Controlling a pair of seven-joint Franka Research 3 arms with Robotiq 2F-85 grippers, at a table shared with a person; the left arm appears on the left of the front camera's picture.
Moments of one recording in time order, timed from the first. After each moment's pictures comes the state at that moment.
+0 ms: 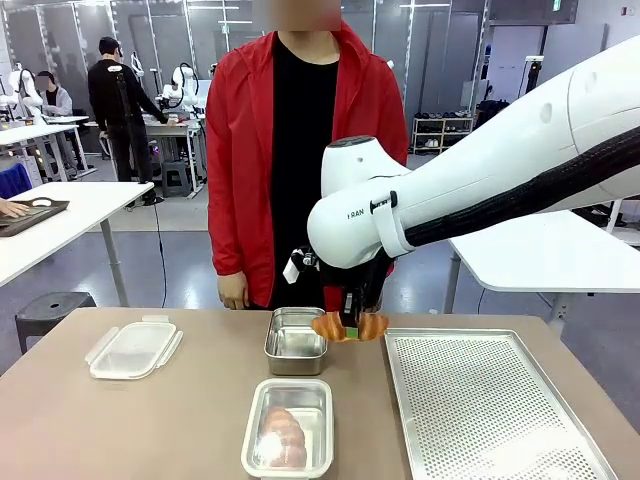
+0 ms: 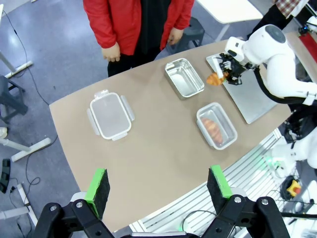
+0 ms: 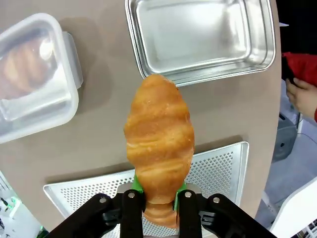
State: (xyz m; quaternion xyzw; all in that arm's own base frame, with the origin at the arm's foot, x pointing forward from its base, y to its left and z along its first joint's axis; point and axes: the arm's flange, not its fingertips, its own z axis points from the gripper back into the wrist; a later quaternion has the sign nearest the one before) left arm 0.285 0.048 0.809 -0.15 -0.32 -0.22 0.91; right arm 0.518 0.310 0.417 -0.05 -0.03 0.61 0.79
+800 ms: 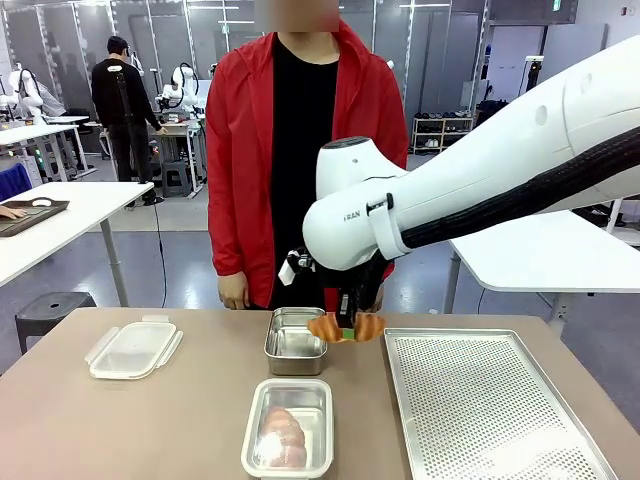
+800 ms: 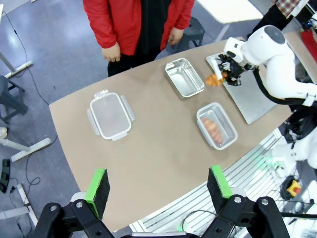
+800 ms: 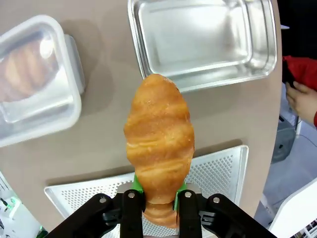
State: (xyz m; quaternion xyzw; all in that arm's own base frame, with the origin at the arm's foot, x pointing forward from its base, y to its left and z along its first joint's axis) left arm 0.285 0.048 0.809 -0.15 -0.32 -0.22 0.91; right arm 0.515 0.323 0.415 -0.06 -0.03 0.62 0.78
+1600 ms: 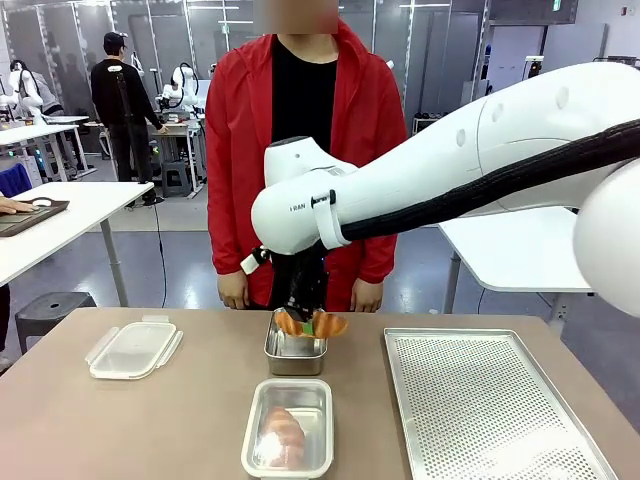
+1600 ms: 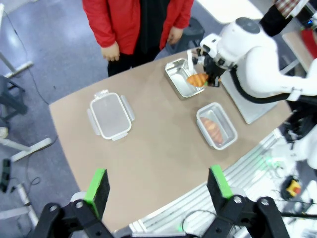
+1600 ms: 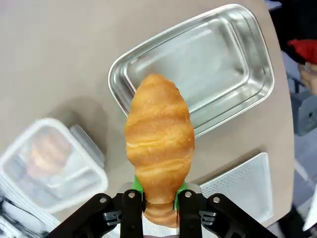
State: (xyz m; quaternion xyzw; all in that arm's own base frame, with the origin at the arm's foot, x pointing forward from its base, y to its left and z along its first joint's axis) left arm 0.285 0.048 0.809 -0.15 -0.32 -0.22 0.91; right arm 0.554 0.395 0.414 -0.03 0.00 0.46 0.89
